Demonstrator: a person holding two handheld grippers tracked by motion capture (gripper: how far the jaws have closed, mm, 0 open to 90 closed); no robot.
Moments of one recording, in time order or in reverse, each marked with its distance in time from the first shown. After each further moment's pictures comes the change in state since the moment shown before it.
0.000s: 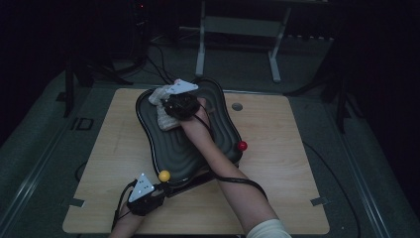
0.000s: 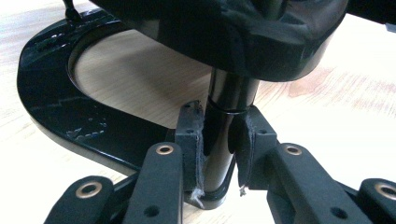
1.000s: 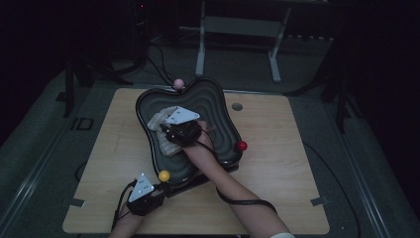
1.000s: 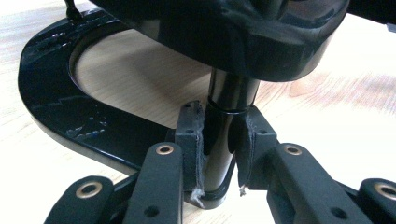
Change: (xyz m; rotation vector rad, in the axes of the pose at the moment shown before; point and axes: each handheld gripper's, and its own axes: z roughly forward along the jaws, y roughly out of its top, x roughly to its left) left arm 0.000 0.000 0.000 0.004 0.004 -0.001; right arm 0.040 -0.047 -0.030 -0.002 0.069 -0.094
